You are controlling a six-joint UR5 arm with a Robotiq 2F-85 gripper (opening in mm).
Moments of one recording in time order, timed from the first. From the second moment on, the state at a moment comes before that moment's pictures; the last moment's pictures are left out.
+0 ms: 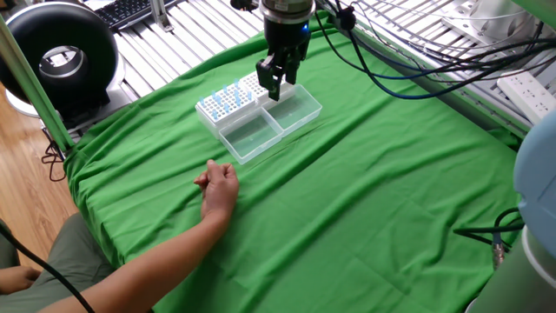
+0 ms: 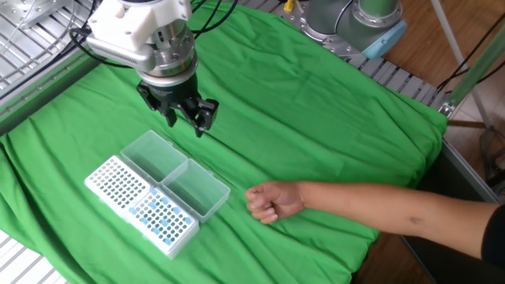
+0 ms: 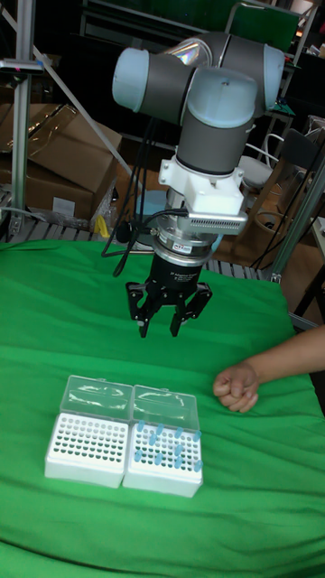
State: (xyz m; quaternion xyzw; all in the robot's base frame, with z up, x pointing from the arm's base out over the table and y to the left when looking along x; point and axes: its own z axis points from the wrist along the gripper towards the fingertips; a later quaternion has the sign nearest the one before) arm 0.556 0.015 0.161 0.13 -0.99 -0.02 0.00
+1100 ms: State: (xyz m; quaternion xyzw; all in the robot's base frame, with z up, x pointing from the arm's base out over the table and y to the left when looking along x) arm 0.562 0.032 0.158 0.15 -0.99 -0.05 -0.02
